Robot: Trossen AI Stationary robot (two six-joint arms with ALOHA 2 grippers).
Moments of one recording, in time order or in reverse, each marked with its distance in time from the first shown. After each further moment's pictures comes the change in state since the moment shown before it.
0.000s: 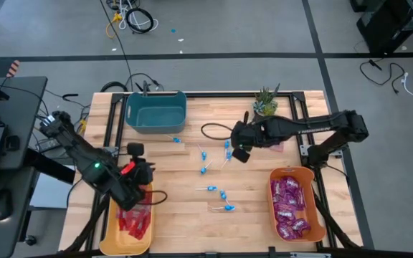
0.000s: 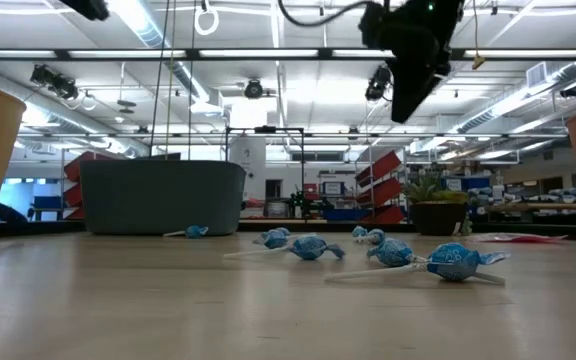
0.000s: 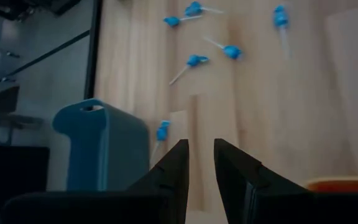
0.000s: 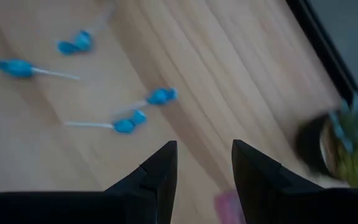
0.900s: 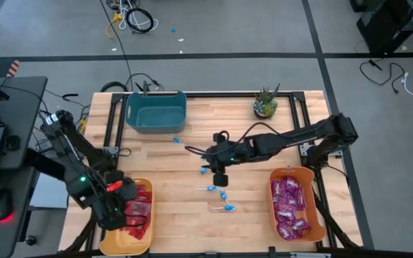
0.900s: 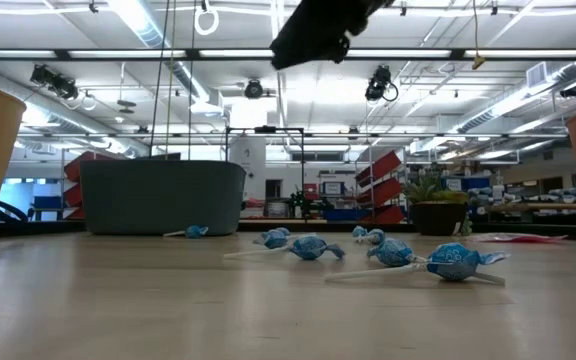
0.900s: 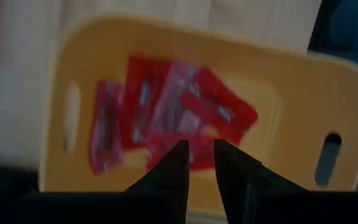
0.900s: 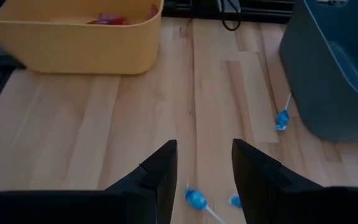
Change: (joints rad) left arm -0.222 0.008 -0.007 0.031 0.612 -0.675; right arm 0.128 0.130 0.000 0.748 -0.267 -0.444
